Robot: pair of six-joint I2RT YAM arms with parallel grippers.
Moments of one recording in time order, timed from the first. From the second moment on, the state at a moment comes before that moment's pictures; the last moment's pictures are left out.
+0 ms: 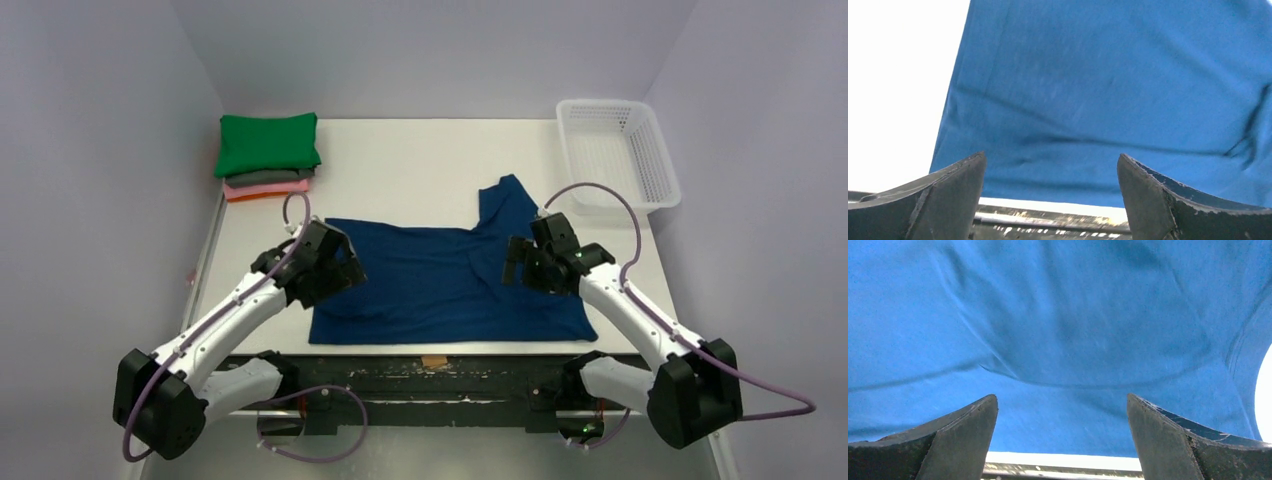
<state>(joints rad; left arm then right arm) -0.55 1.03 0.72 -0.82 -0.19 -0.96 0.37 1.09 0.70 -0.71 0.05 0.55</state>
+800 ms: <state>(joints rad) -0.10 2.06 1.59 -0.79 -0.13 -0.67 0.30 1.77 1.31 -0.55 0.07 0.45</state>
